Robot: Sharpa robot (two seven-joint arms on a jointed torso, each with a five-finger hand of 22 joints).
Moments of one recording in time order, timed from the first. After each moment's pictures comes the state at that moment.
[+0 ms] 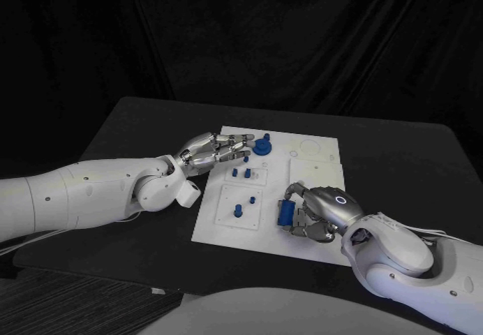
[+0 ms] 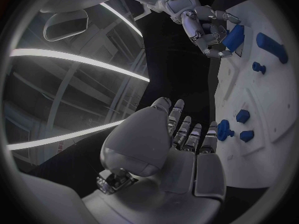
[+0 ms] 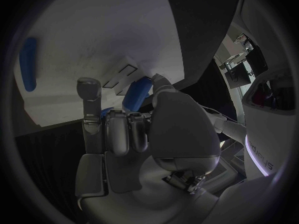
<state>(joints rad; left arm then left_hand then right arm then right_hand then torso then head) 1.14 -0.94 -0.21 1.46 -0.21 0.16 0.63 1.54 0.19 -0.01 0.25 0.58 0.70 0.17 0.09 0.06 0.14 0.15 0.29 0.04 0.07 0.18 0.05 0.01 0.20 0.06 0.29 0.02 0.11 1.05 -0.82 -0.21 1.82 -1.80 -0.44 -0.41 1.28 -0.18 0.01 0.30 0.36 0.20 0.10 0.89 0.41 1.48 -0.01 1.56 1.31 1.47 -0.07 1.49 1.31 0.10 1.40 0.04 0.63 1.29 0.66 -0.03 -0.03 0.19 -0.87</state>
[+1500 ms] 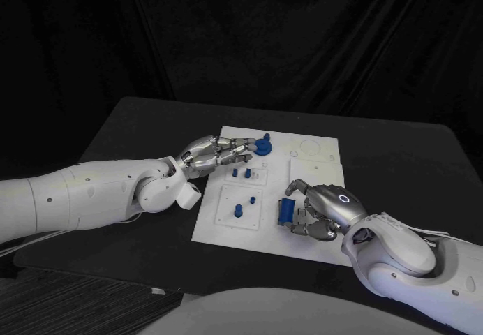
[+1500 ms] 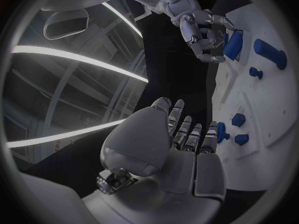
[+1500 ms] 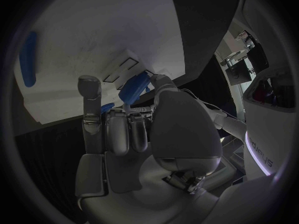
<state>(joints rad) 1.13 -0.93 -0.21 1.45 -0.21 0.18 0.61 1.54 0.19 -0.01 0.25 0.58 0.70 0.18 0.09 0.06 0.15 0.16 0.29 0.04 0.07 0.18 0.05 0.01 0.20 0.07 0.29 0.02 0.11 1.05 -0.83 -0.21 1.82 -1.79 -0.49 -0.40 1.28 -0.19 0.00 0.30 0.66 0.17 0.10 0.96 0.25 1.48 -0.01 1.56 1.31 1.47 -0.07 1.48 1.31 0.10 1.40 0.04 0.58 1.29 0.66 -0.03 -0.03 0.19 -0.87</state>
